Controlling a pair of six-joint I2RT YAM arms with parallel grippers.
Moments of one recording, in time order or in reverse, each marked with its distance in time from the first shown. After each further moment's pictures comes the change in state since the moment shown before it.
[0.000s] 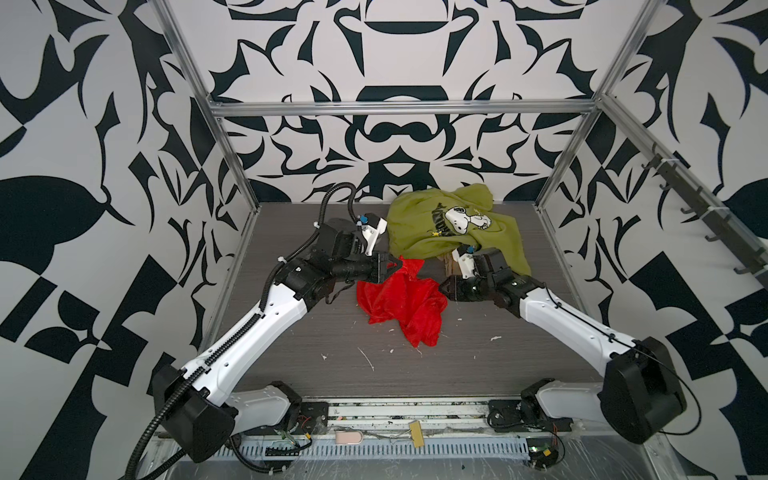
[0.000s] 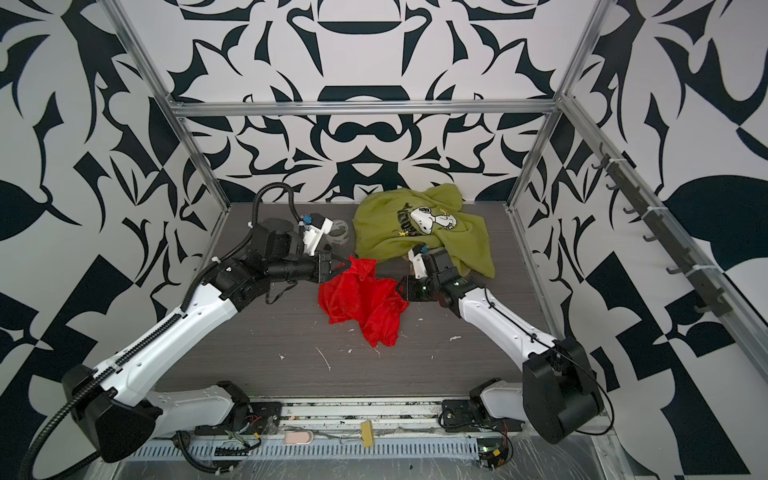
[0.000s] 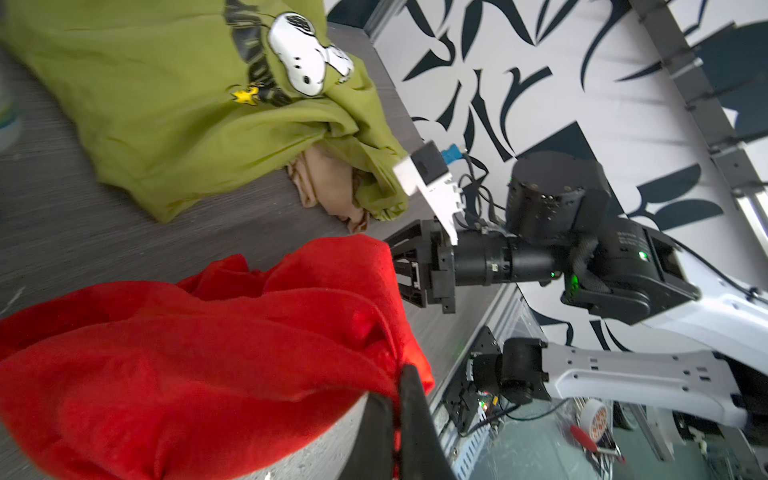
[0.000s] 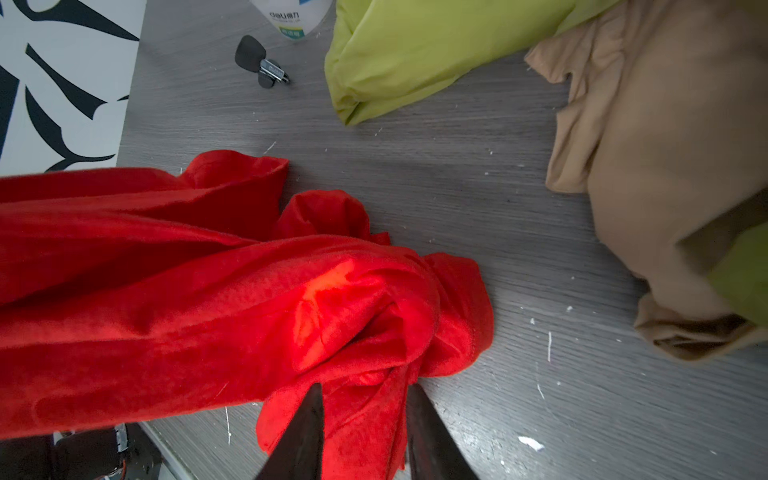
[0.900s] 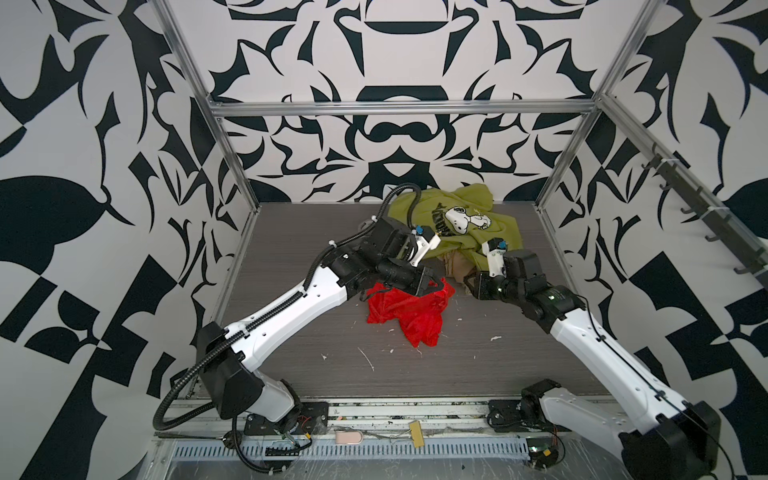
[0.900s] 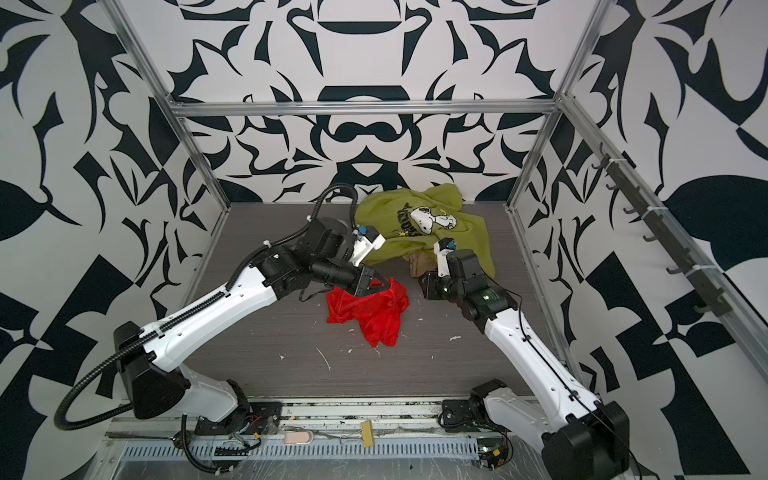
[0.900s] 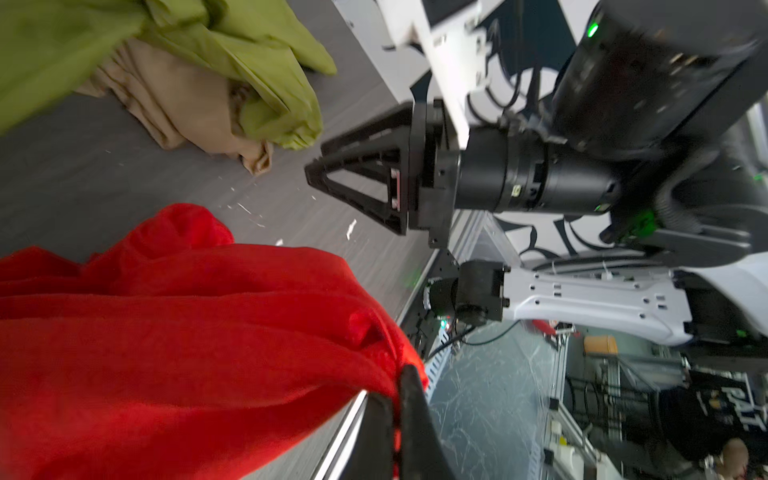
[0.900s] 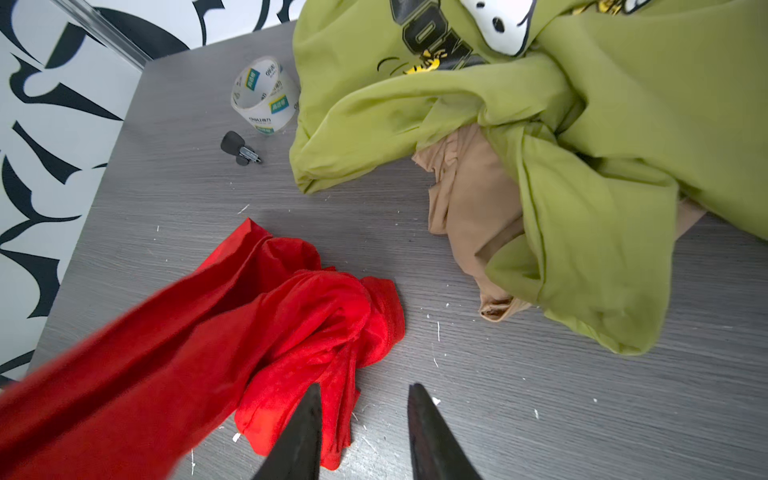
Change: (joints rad) left arm -0.237 0.259 0.259 -0.175 0.064 0.051; right arm -0.079 -0.275 0.004 -0.151 0.159 -0.060
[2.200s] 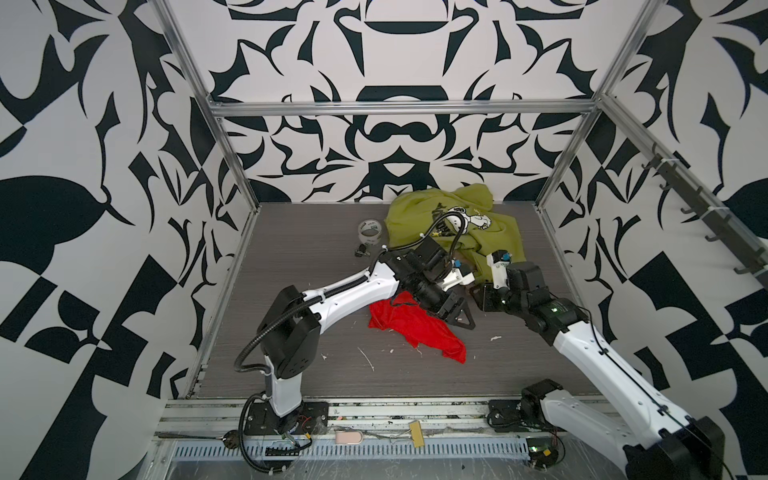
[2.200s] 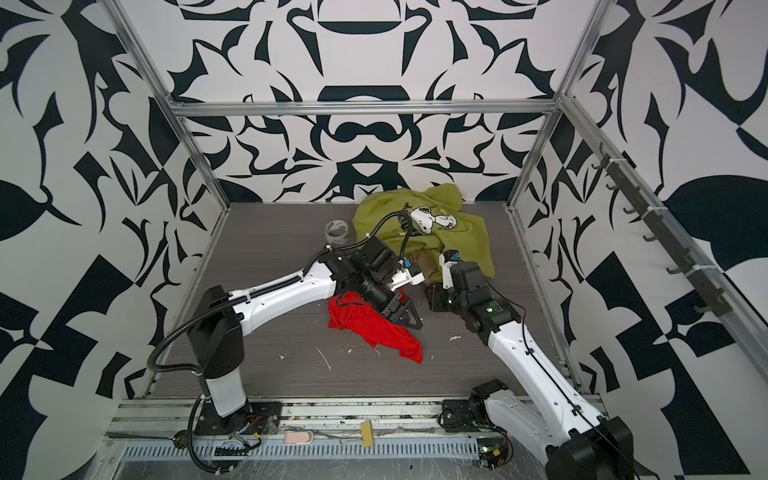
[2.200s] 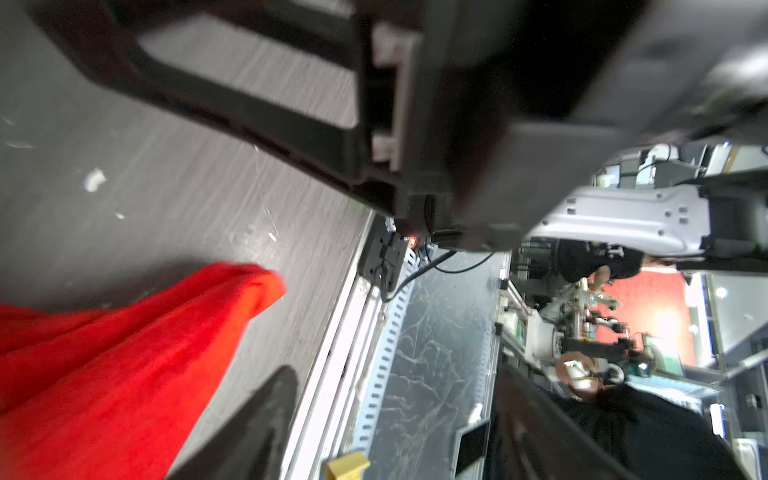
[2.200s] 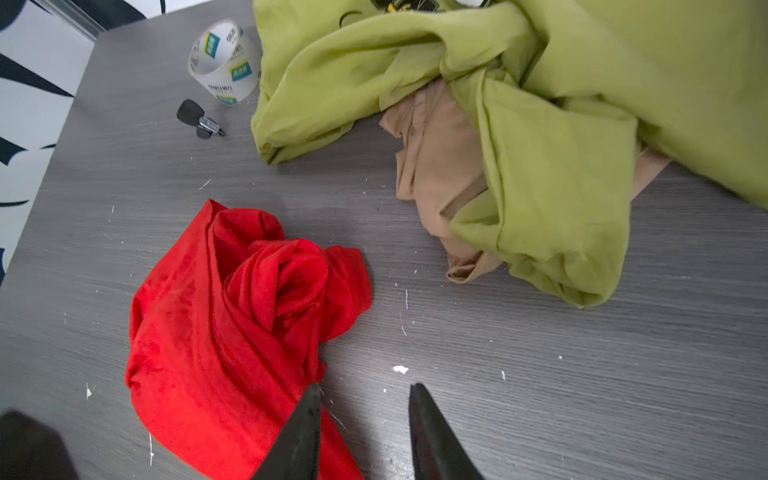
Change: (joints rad) left arm -0.043 0.303 0.036 -0.002 0.316 0.118; right arm -0.017 -0.055 -0.103 -0.015 0.023 -0.023
